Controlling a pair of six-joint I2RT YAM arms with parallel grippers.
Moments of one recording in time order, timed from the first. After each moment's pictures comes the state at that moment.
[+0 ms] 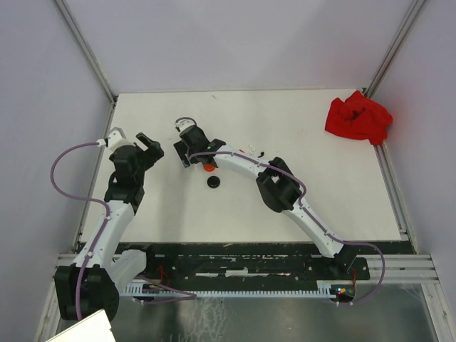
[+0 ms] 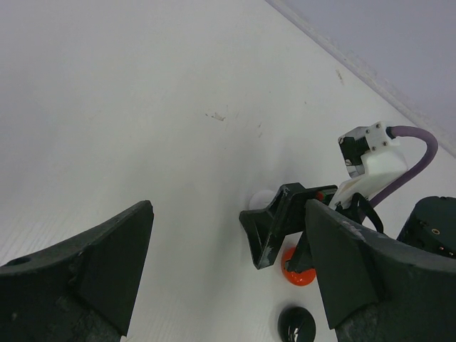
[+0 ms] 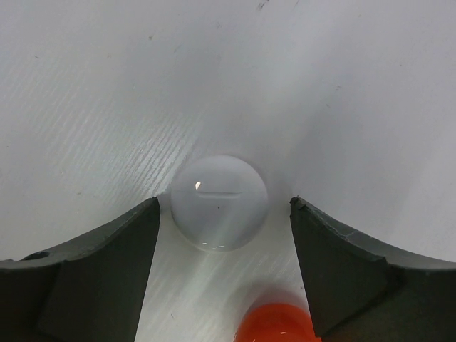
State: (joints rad) left arm -0.05 0.96 0.63 0.01 -0.24 -0.58; right arm 0.89 2.62 2.29 -0.40 0.24 0.20
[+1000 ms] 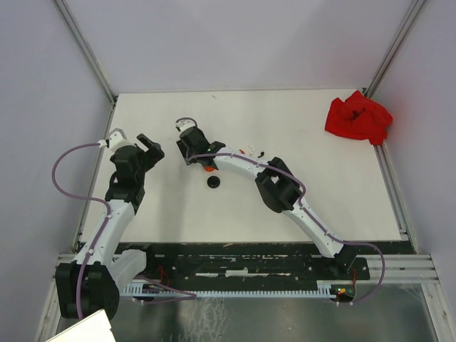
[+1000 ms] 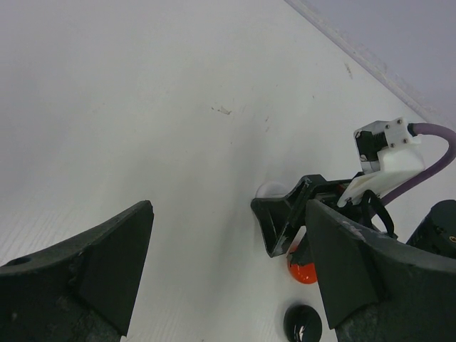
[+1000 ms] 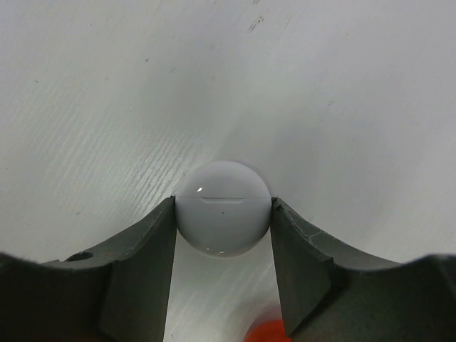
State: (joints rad) left arm -0.04 0.97 0.62 0.01 -0.23 -0.58; right arm 0.89 2.63 2.26 -0.32 0.28 0.21
